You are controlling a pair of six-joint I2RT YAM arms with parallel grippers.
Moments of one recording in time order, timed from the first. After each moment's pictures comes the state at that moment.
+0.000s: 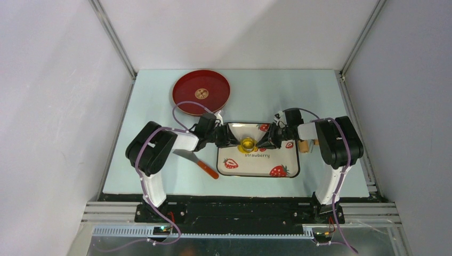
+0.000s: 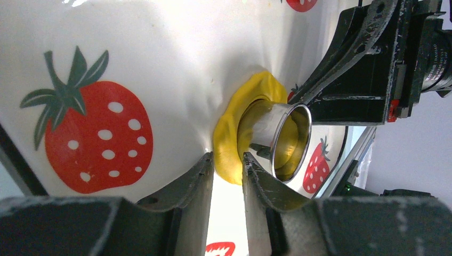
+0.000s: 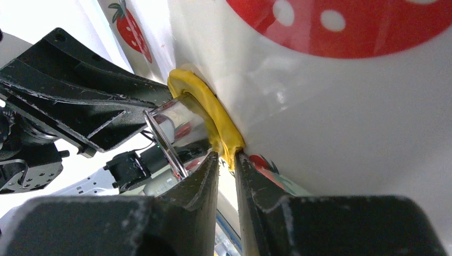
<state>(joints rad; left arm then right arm) -0.55 1.86 0.81 0.36 0.46 -0.78 0.22 1.89 0.86 -0.01 -0.82 0.70</state>
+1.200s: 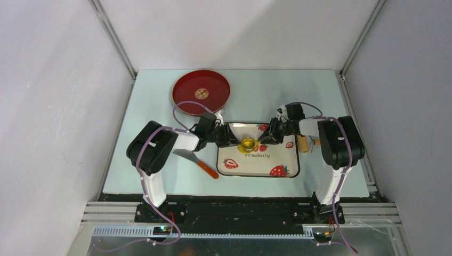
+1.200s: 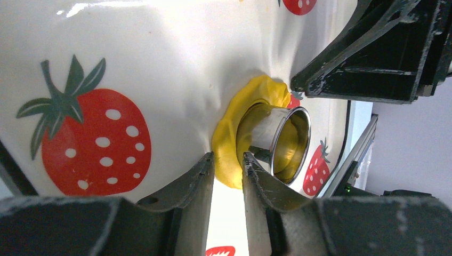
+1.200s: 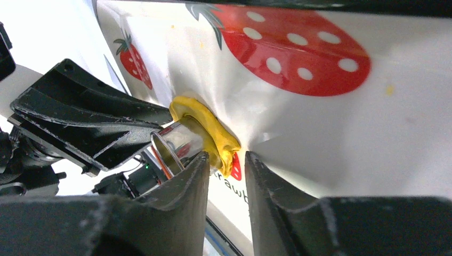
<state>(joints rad) -0.55 1.87 0.82 0.37 0.46 -0.78 0.20 1.87 0.94 -0.10 -0.73 0.66</state>
